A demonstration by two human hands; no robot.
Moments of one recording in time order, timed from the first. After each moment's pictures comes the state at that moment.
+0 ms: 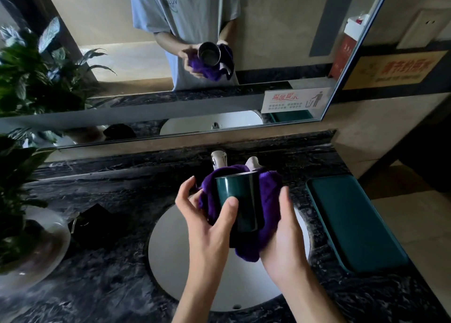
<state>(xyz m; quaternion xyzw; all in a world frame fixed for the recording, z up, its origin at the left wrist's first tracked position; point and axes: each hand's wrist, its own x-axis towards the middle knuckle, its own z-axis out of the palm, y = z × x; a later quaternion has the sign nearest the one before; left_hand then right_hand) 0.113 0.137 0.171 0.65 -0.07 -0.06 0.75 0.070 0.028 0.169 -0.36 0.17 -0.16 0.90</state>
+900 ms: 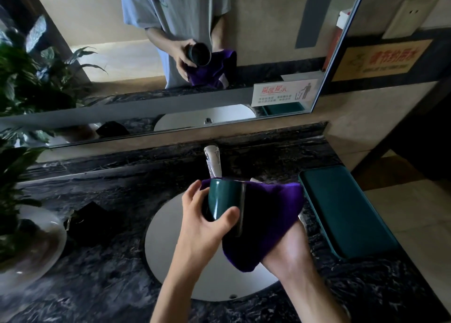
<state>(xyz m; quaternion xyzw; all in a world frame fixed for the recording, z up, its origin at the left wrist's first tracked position) 0.121 0.154 0.163 0.76 -0.15 -0.17 0.61 0.044 0.004 0.132 -0.21 0.12 -0.05 0.97</state>
